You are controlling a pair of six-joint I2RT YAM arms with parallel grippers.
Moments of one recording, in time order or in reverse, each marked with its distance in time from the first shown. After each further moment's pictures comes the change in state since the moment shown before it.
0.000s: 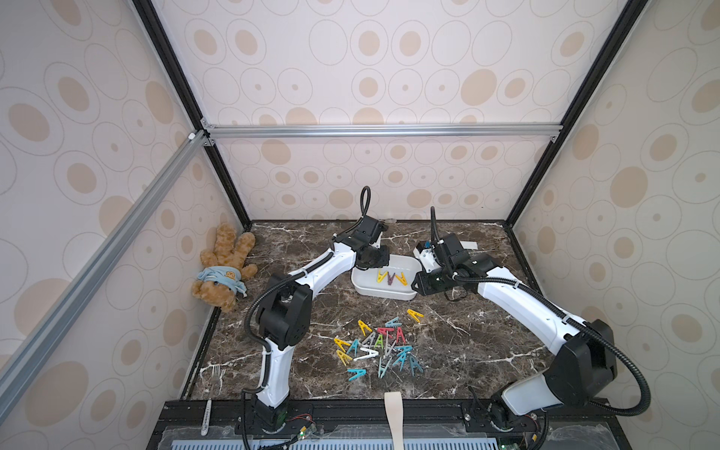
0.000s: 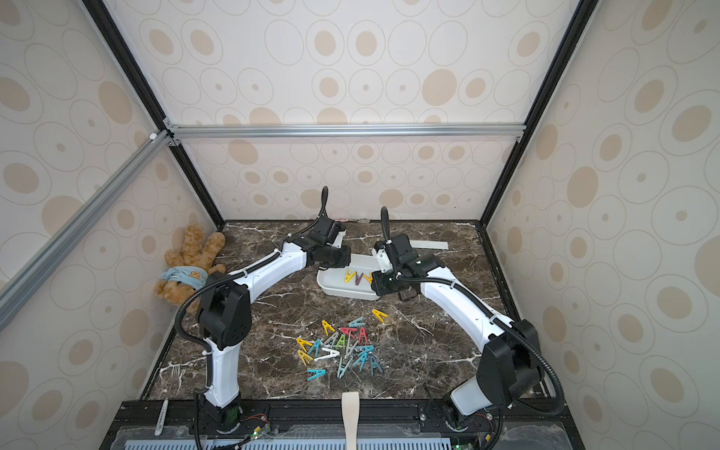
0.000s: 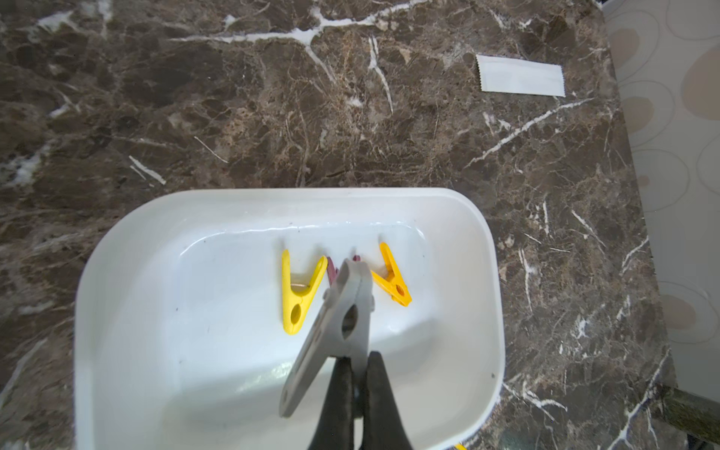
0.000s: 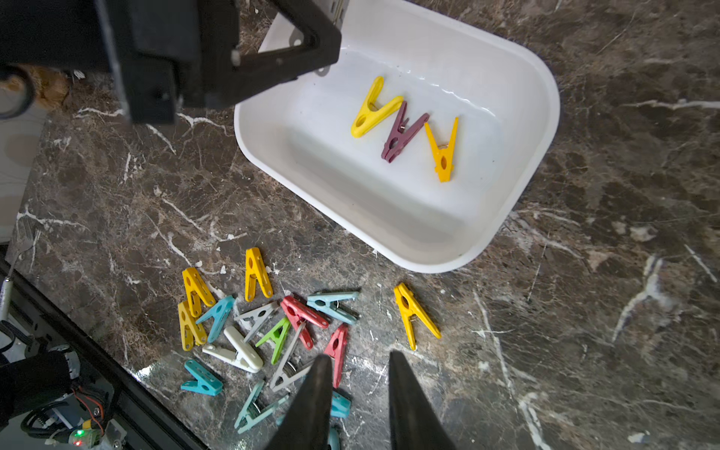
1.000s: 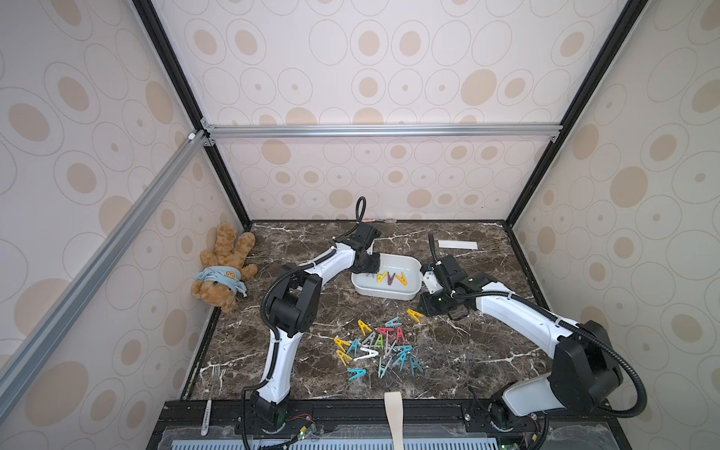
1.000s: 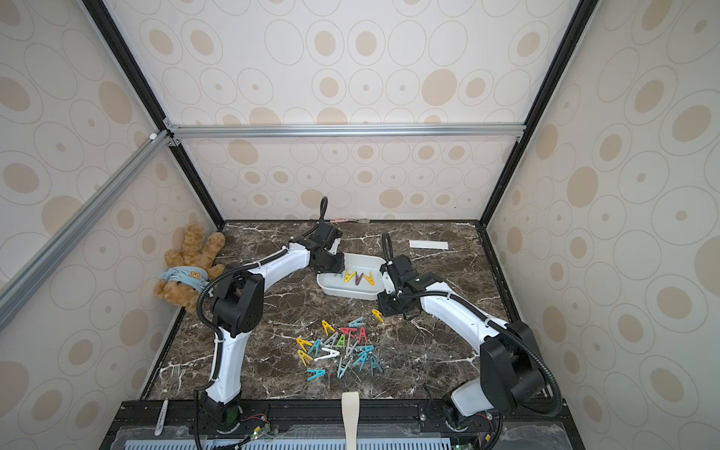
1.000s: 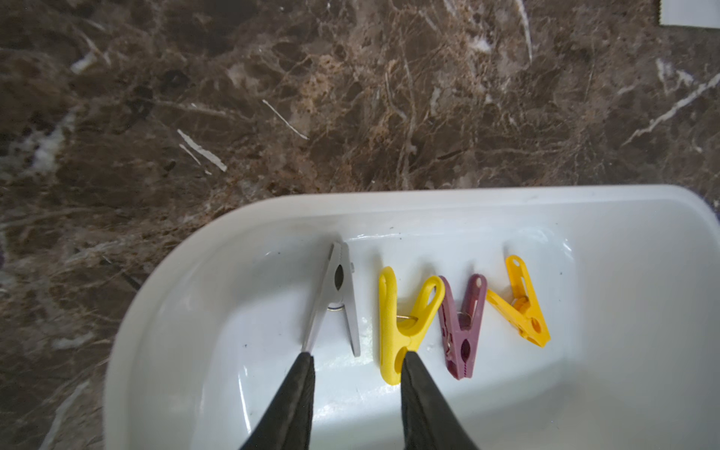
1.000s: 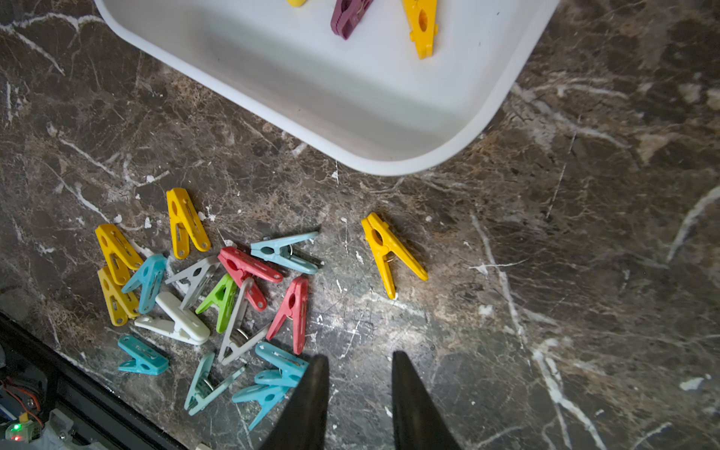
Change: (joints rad) left arm 0.060 0.096 0.003 -0.030 -0.040 0.082; right arm 0.000 -0.016 -0.215 0.063 0.021 0.032
